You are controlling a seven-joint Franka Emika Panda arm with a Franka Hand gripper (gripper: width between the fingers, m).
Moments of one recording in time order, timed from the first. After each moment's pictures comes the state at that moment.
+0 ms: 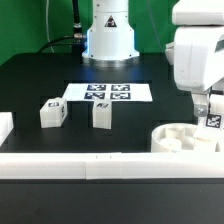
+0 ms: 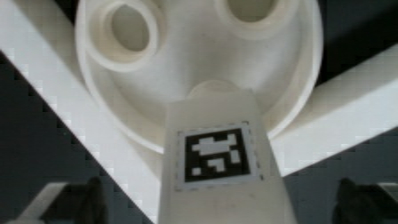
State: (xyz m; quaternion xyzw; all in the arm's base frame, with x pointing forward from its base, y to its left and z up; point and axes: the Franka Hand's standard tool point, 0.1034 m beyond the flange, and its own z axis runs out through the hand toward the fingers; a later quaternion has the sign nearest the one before) arm 0.622 0.119 0.080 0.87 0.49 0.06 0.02
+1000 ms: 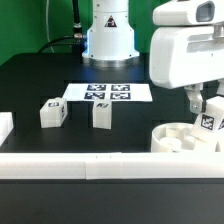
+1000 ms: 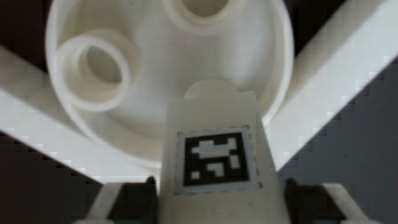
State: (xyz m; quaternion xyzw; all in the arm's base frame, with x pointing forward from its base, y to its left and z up) arm 0.622 0.121 0.078 0.98 0.20 0.07 0.00
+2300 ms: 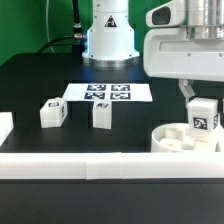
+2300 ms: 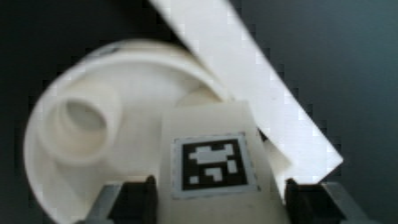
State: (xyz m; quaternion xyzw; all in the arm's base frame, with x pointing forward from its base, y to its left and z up) arm 0.617 0.123 0.075 0.90 -0.44 0.06 -0.07
